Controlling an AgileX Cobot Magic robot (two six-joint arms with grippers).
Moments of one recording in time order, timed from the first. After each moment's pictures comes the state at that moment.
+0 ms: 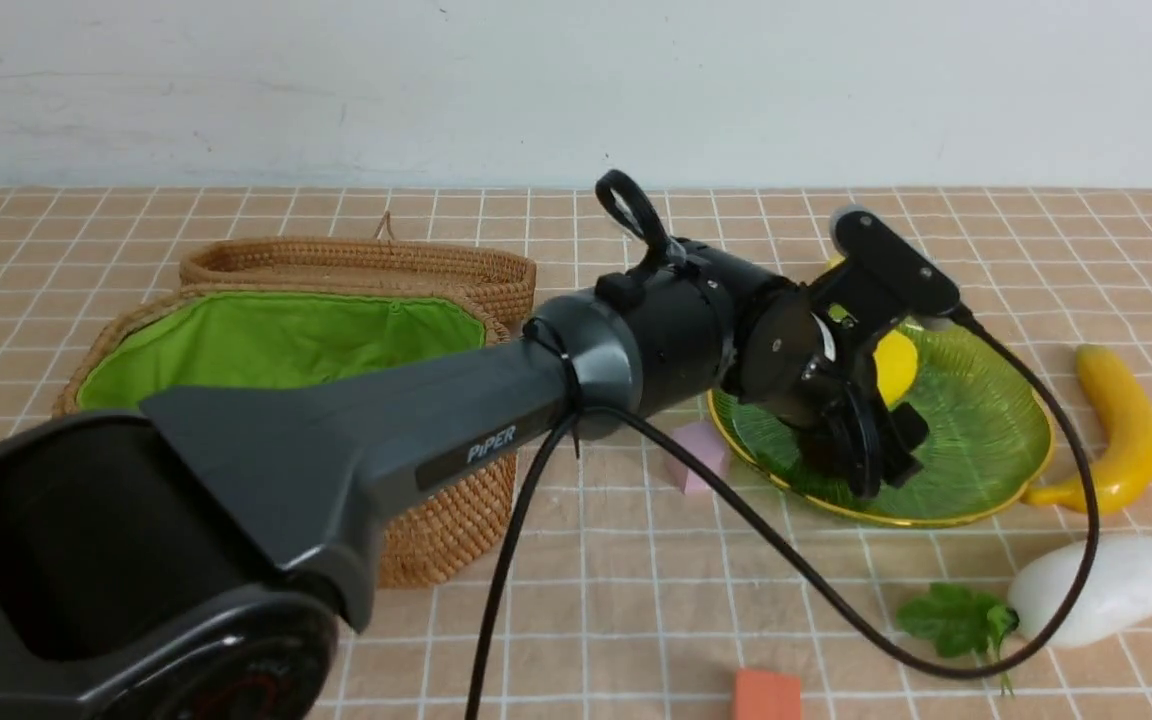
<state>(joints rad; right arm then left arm) 0.09 0.39 -0.84 0.36 0.96 -0.13 -0.79 2.27 -1.95 -0.07 0.45 0.33</state>
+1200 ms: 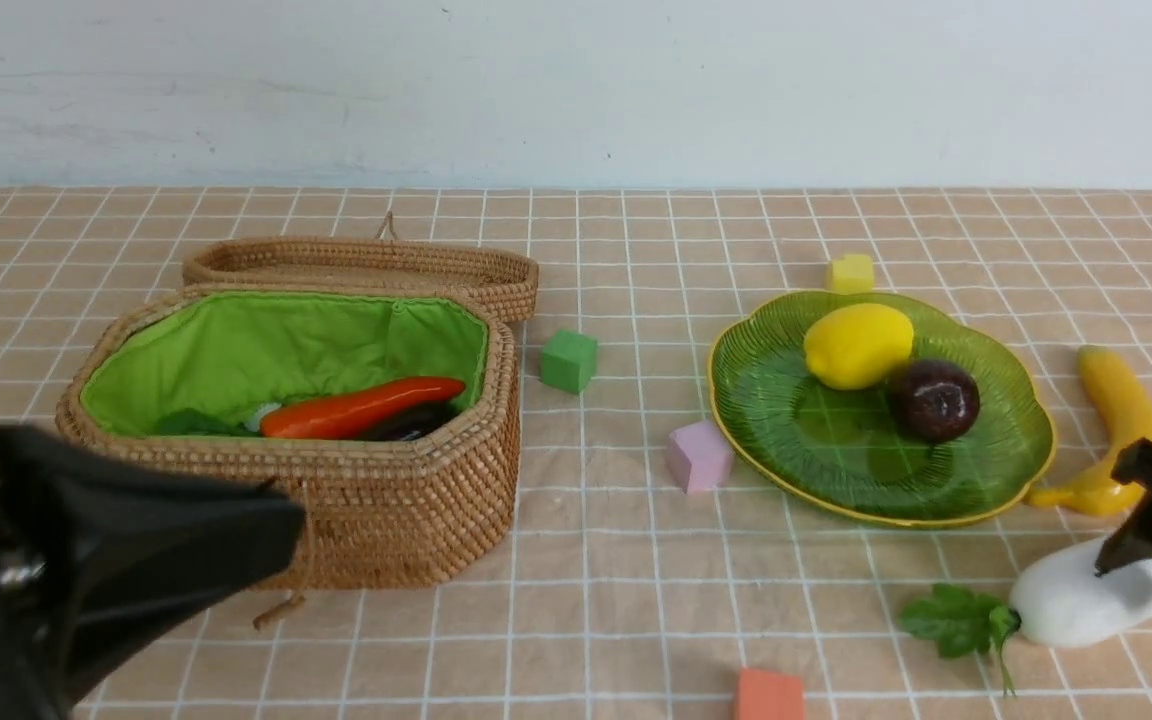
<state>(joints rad) -0.17 1.54 -0.87 0.40 0.64 0.14 -0.79 0.69 -0.84 -0.05 0.66 -0.01</state>
